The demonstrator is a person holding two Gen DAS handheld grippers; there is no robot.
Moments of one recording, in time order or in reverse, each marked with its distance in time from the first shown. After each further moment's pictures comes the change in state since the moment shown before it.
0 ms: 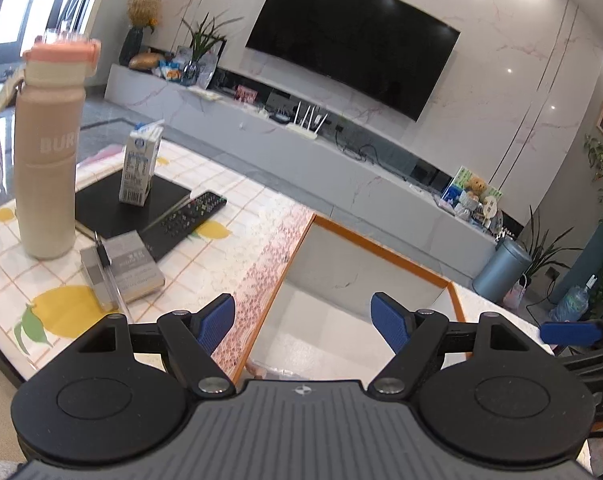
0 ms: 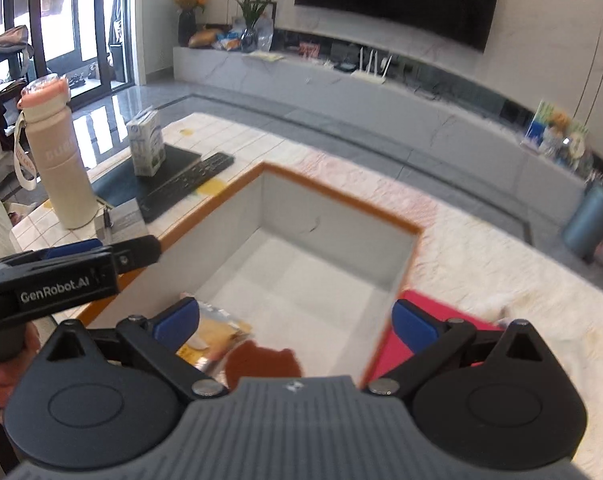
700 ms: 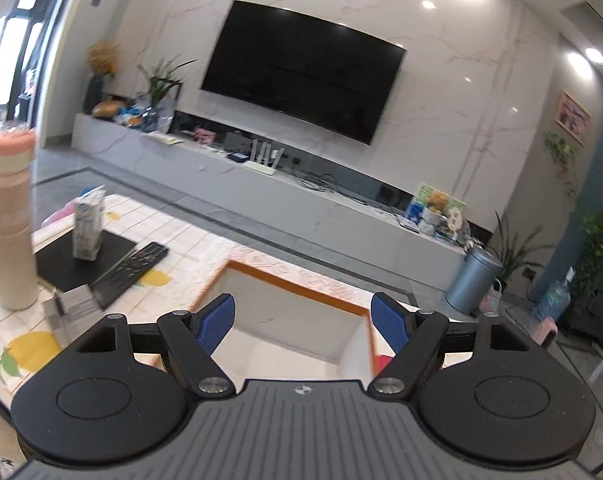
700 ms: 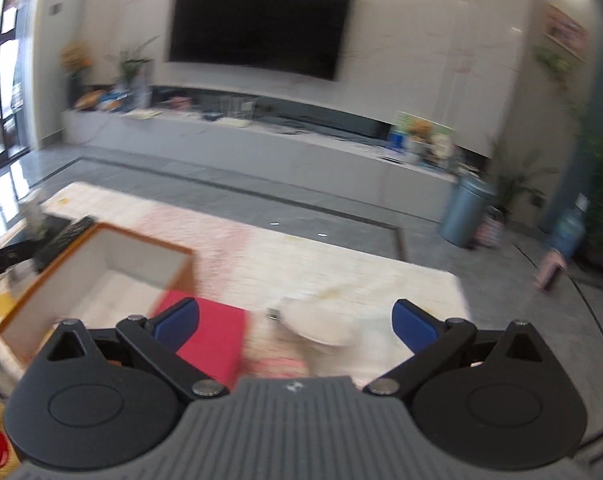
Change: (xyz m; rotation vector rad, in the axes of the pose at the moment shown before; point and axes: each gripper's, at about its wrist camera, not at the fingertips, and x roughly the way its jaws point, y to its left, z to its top) left arm -0.037 -0.093 0.009 0.115 -0.084 -0.071; right arm -0.176 -0.168 -0.052 0.201 -0.123 -0.319
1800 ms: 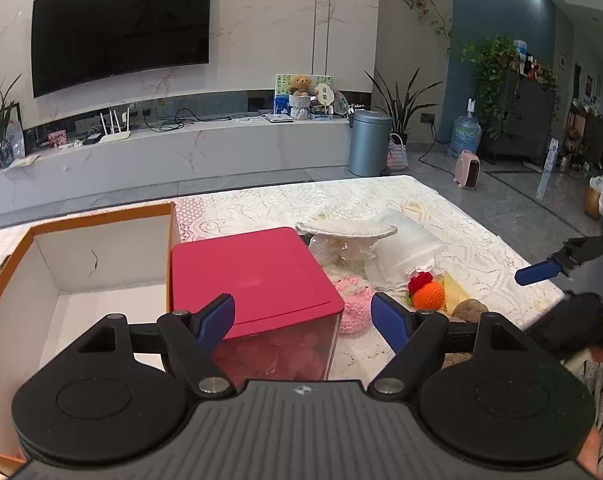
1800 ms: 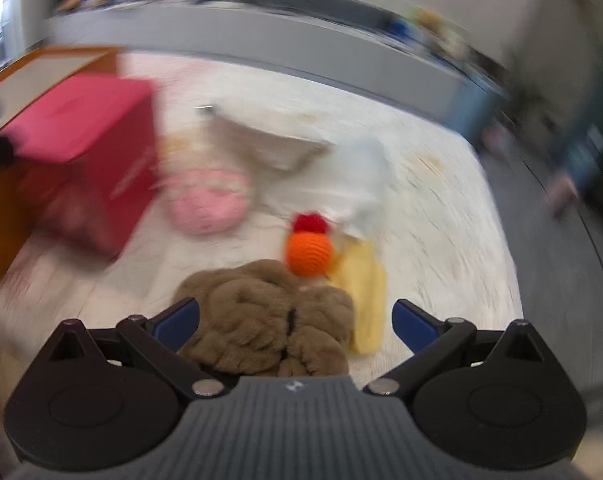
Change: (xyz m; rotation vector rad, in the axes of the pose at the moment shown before) left arm 0.051 -0.135 -0.105 0.439 0.237 -0.257; right arm 0.137 -0.044 -0.160 -0.151 0.287 0.057
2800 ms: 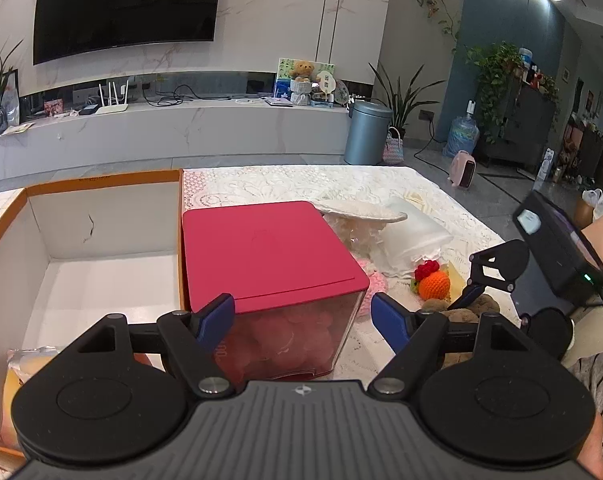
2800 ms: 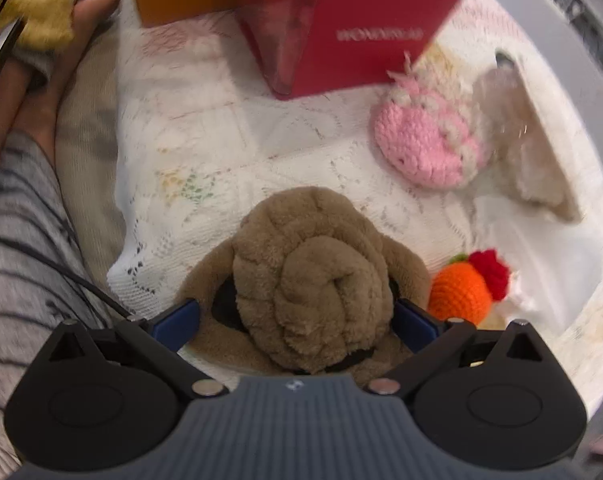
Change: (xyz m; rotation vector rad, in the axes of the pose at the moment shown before) left arm 0.006 0.028 -0.010 -0.063 0.040 -0.040; right arm 0.079 0.018 0.009 -0.761 0.266 0.470
